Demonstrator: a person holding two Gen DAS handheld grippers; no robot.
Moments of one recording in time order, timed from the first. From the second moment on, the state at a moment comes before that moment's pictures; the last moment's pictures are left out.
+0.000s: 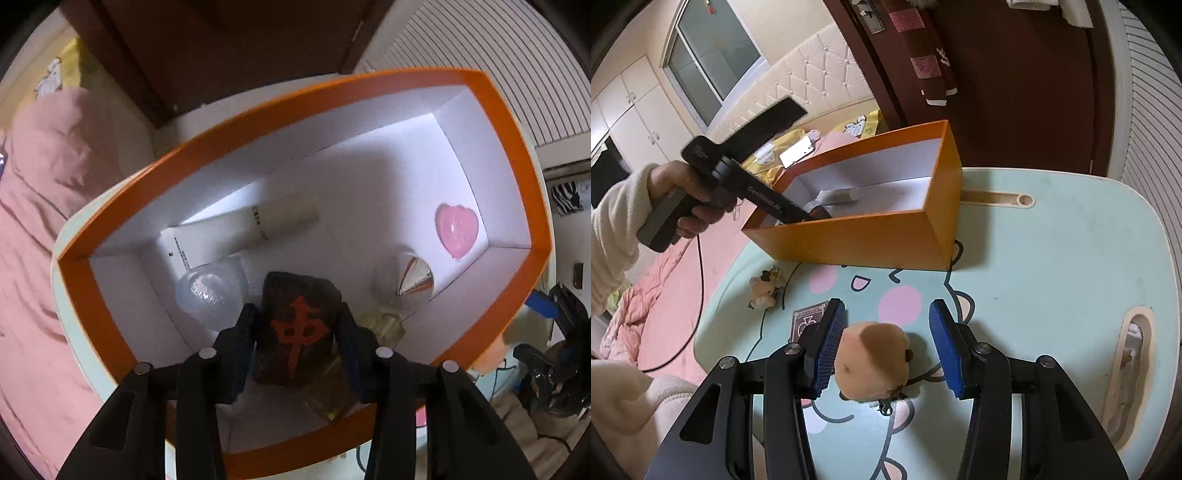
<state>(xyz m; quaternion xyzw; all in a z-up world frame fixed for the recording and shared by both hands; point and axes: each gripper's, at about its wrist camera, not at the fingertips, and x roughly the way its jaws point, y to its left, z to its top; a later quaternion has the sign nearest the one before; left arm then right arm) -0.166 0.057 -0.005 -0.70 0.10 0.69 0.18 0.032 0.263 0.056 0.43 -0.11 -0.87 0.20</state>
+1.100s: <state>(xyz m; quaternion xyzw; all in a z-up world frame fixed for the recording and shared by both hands) 0.023 0.024 0.015 -0.59 0.00 0.78 0.22 0.009 0.243 0.108 0.40 -0.07 -0.88 0.23</state>
